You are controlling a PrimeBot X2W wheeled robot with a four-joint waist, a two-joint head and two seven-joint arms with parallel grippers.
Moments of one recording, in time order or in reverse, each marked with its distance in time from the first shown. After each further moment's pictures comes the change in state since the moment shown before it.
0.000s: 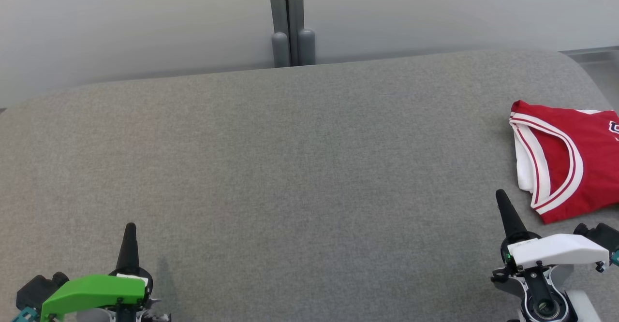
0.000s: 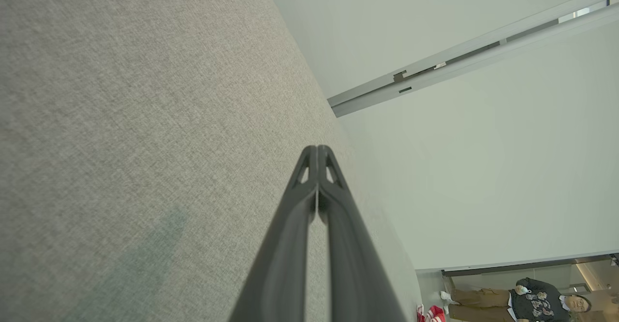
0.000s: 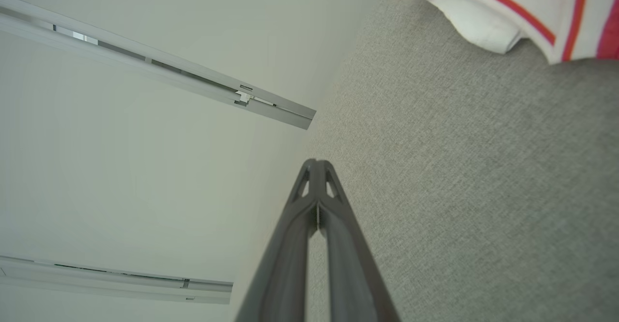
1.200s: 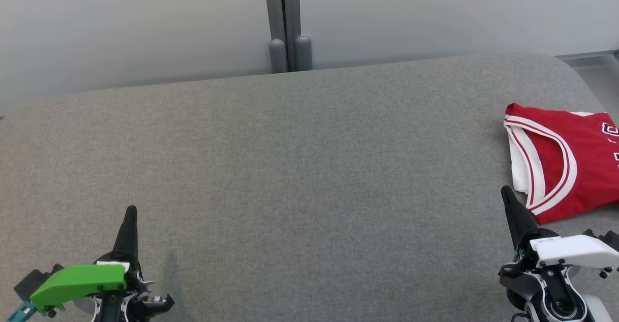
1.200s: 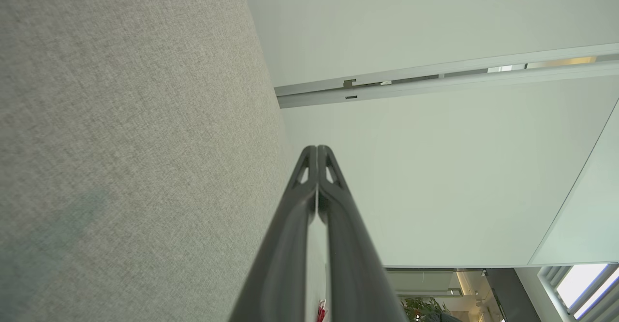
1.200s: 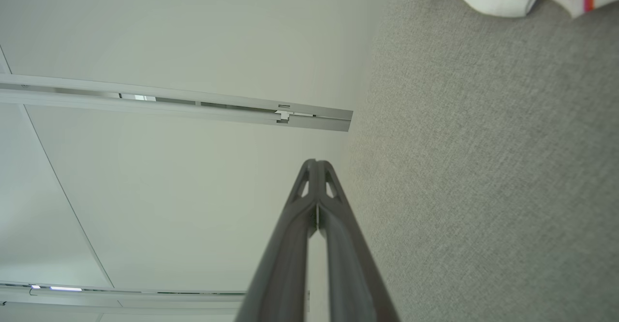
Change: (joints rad) left arm -0.036 0.002 0.010 -0.027 -0.310 -0.001 0.080; right arm 0.017 -0.004 -0.026 -0.052 0.293 0.000 0.079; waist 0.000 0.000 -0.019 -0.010
